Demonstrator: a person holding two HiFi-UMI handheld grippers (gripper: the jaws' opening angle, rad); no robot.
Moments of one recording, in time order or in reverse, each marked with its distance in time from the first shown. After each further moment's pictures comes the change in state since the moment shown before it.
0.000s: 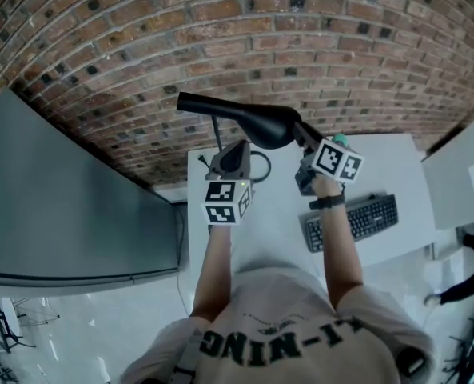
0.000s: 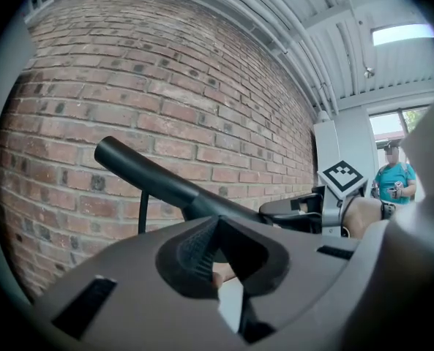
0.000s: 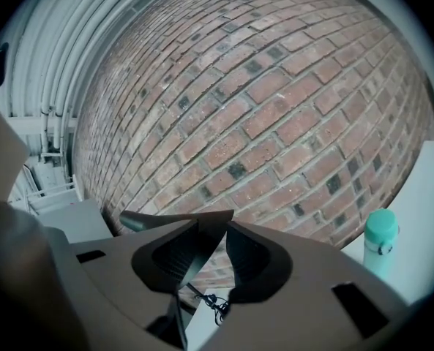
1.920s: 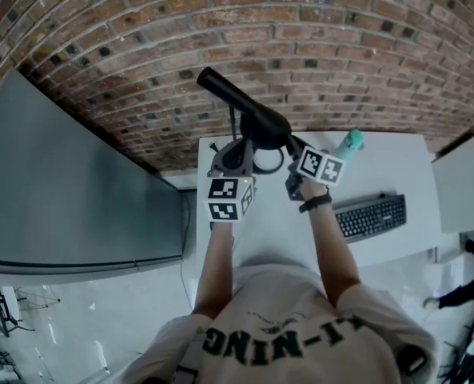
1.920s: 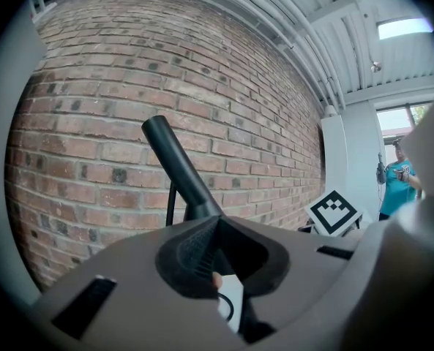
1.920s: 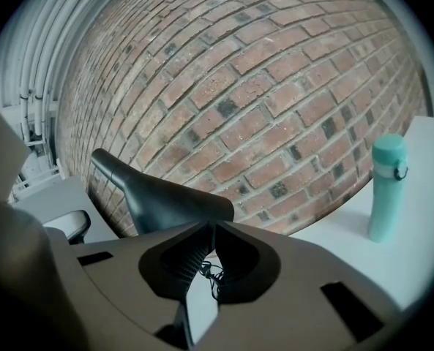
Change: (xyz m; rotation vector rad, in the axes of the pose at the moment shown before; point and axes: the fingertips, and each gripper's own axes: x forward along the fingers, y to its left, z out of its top) left arm -0.021 0.032 -0.023 -0.010 0.044 0.056; right arm 0.043 -0.019 -0.112 0.033 0.171 -0.110
